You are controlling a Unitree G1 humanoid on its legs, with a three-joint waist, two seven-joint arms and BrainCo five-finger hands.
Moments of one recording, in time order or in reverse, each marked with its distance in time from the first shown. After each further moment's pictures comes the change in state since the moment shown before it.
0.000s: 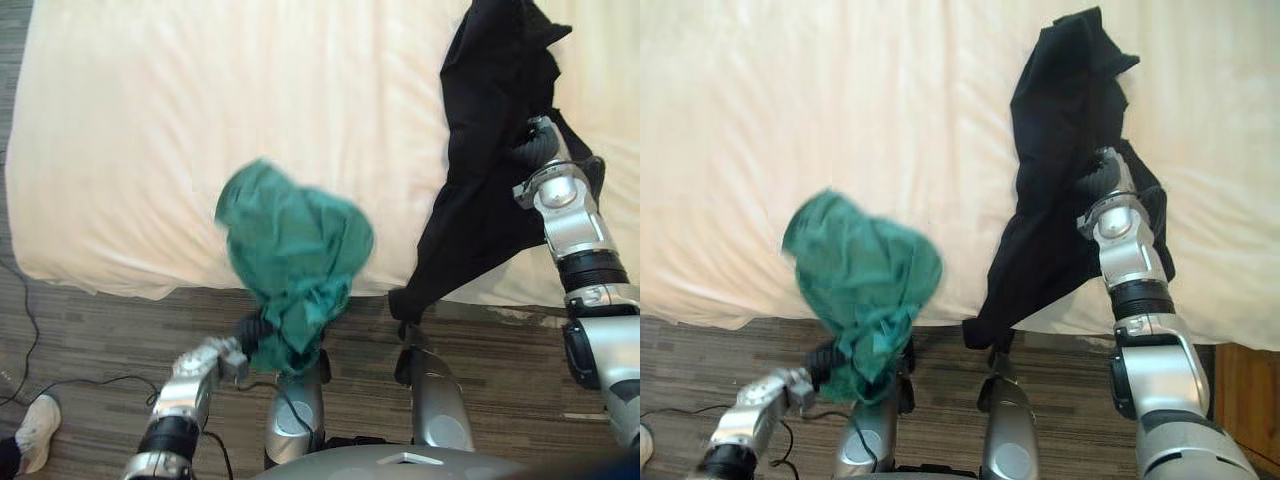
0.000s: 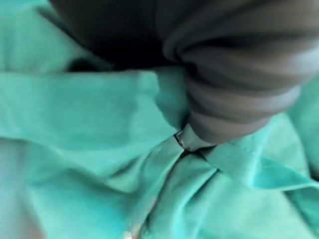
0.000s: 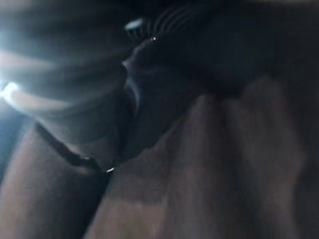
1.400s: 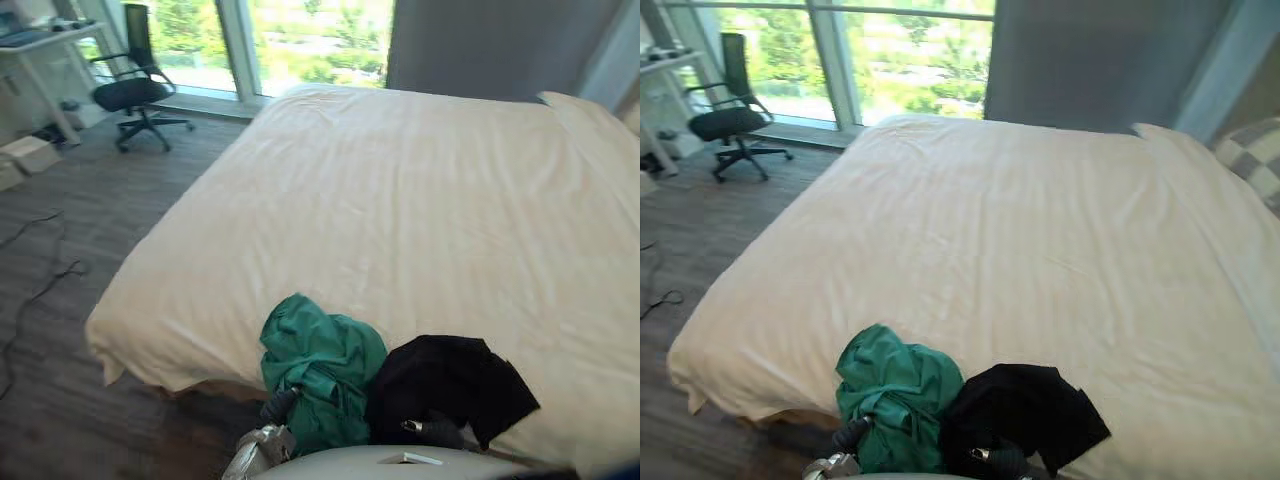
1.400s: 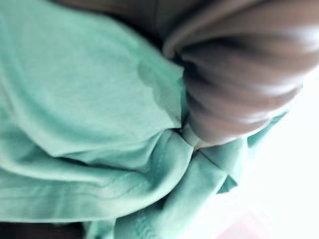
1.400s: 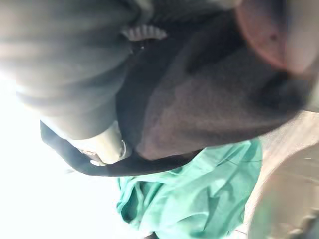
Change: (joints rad) left arm 0.321 -0.260 -0.104 -0.166 -0.445 -0.141 0.367; right arm 1.187 0.431 0.211 -0.266 0.504 -0.287 0.516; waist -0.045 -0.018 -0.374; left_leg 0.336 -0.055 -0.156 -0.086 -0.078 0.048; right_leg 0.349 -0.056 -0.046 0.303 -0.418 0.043
